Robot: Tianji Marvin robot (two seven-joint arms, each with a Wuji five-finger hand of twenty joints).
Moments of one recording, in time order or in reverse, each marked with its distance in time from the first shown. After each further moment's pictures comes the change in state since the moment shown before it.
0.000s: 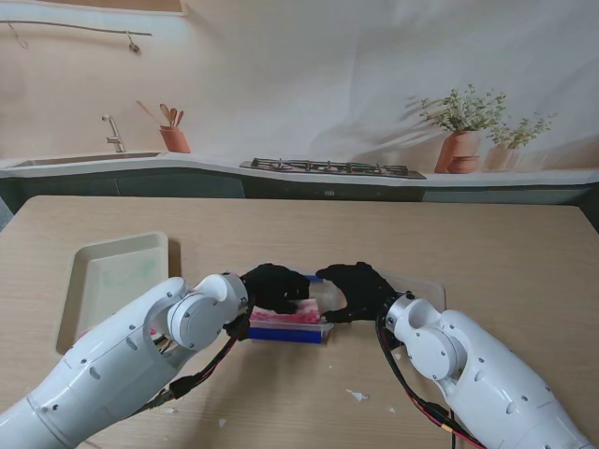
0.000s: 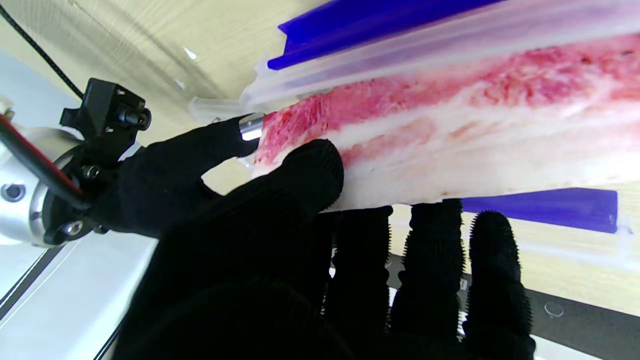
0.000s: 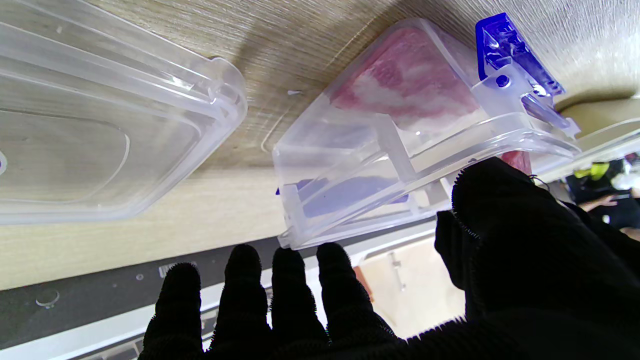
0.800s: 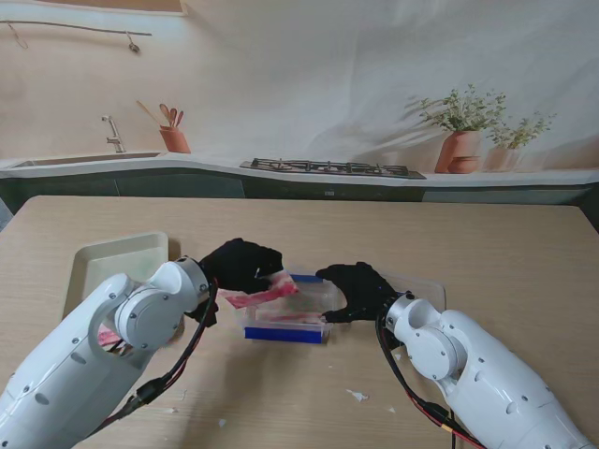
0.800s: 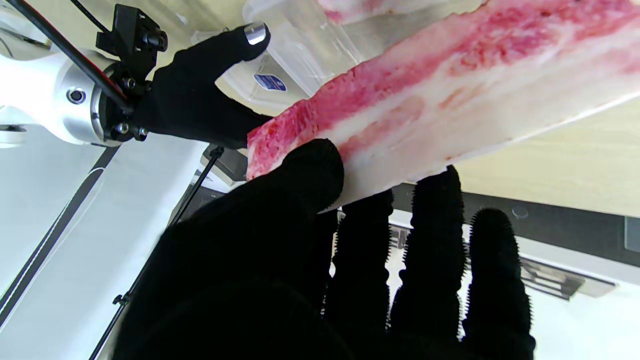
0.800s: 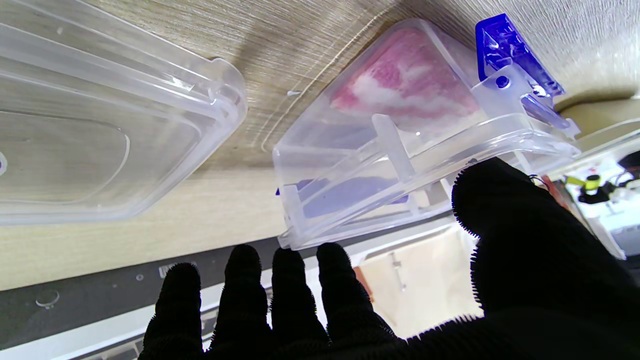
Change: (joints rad) left arm 0.196 0.025 -0.321 -0.204 0.098 -0.101 -0.053; right arm 0.000 0.000 0.000 0.000 0.000 0.000 0.001; left_hand 0.000 -0.001 0.000 0.000 0.000 0.001 0.001 0.014 0.008 0.000 0.000 0.002 0.020 0.009 0.000 0.012 0.020 0.001 0.000 0.011; right_hand 0.000 0.000 0.000 0.000 0.000 0.000 0.000 0.000 0.000 0.000 0.000 0.000 0.000 0.000 0.000 0.000 0.000 0.000 0.000 0.000
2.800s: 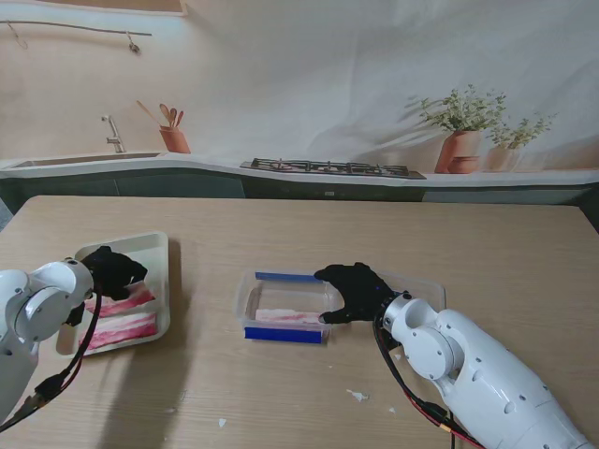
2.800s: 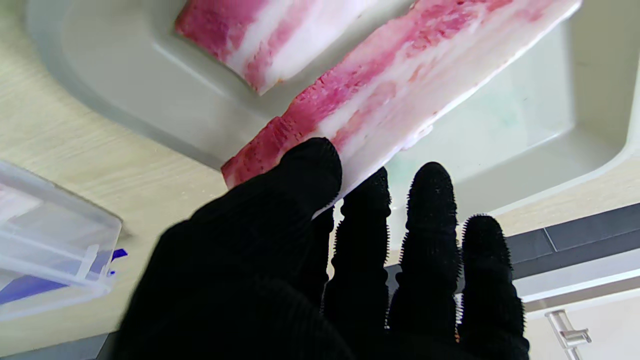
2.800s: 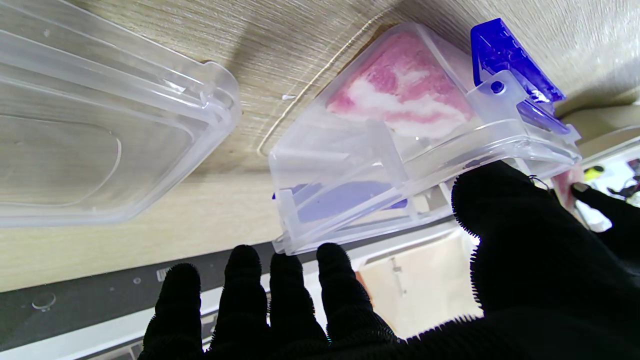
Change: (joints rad) left arm 0.066 0.082 -0.395 0.247 0.494 -0.248 -0.170; right arm 0.008 0.001 -0.018 -0.007 -0.002 0.022 0.010; left_hand 0.000 0.000 -0.015 0.000 -0.002 -0.034 0.010 0.024 -0.029 -0.012 0.000 0.024 -0.044 -0.039 -0.014 0.013 -0.047 -0.064 0.000 0.000; right_hand 0.000 0.000 0.000 0.000 0.000 0.000 0.000 0.000 -0.019 0.016 -0.003 -0.006 0.000 0.000 0.000 0.000 0.000 0.000 0.000 0.000
